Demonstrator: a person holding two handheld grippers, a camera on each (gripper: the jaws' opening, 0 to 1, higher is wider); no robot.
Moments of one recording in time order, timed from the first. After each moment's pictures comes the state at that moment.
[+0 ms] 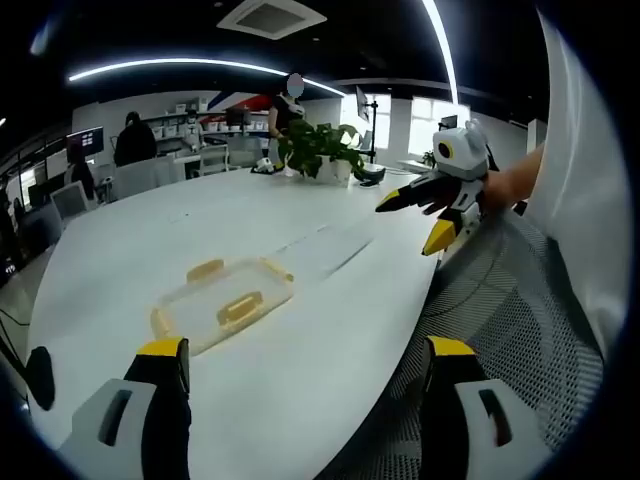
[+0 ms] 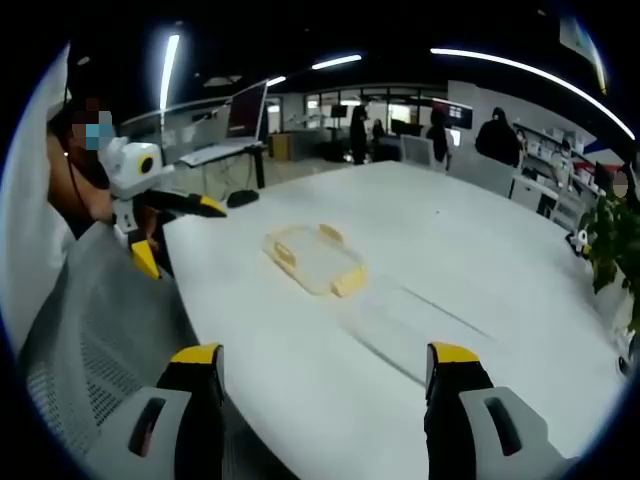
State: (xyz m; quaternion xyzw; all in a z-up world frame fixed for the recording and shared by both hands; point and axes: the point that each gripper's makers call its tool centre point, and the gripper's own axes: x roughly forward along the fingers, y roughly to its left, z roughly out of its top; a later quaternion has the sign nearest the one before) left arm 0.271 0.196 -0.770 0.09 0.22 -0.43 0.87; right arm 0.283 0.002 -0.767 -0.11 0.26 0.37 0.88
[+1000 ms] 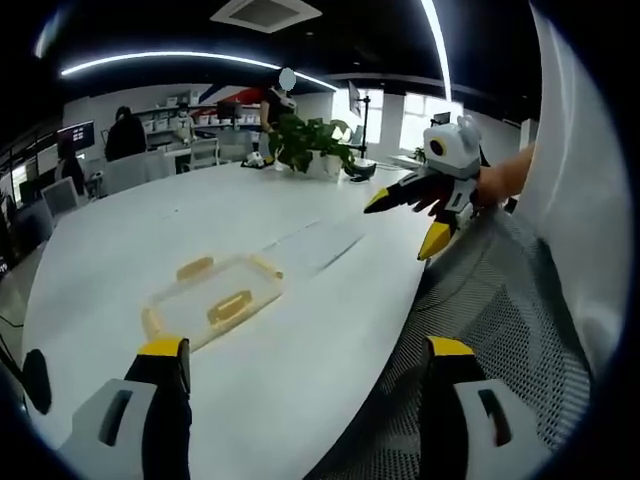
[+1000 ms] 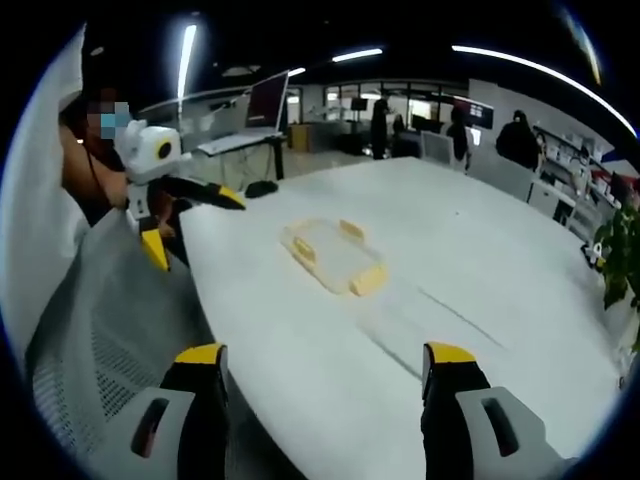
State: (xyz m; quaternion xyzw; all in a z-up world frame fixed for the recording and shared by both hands) left arm 0.265 0.193 -0.767 0.09 0.24 -0.45 0.85; right arm 0.276 0.016 -0.765 -0.13 0.27 0.41 0.86
